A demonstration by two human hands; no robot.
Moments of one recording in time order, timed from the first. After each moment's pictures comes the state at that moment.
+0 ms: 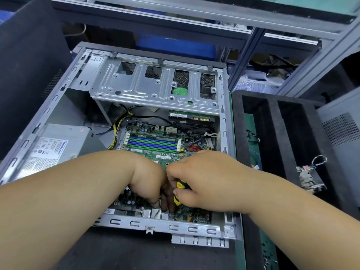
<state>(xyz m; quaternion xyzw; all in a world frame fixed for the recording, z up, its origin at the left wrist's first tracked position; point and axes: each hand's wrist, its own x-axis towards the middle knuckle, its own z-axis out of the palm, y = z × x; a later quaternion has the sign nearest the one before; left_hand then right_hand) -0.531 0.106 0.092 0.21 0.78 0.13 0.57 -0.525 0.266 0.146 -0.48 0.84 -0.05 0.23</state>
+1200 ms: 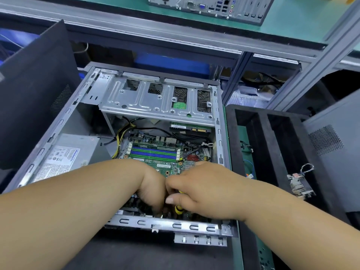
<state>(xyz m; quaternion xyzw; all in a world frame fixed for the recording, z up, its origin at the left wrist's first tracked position) -0.525 0.114 0.098 0.27 0.79 0.01 0.55 -0.510 0.264 0.153 -0.48 0.85 -0.02 0.22</state>
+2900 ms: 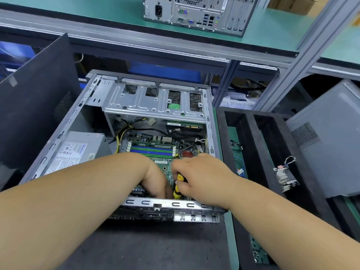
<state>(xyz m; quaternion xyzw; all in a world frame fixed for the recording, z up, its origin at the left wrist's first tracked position) -0.520 0.116 0.098 0.25 0.76 0.03 0.60 -0.495 0.272 0.135 -0.40 0.91 -0.05 0.11</state>
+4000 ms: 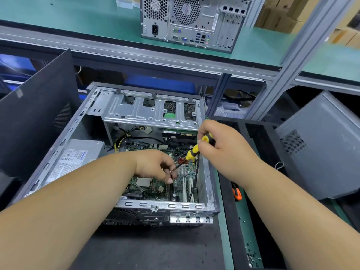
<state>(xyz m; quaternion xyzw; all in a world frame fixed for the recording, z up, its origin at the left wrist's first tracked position) -0.533 0.089 0.101 0.17 0.85 0.36 0.35 -0.504 0.301 0.197 -0.23 0.92 -0.31 0.00</state>
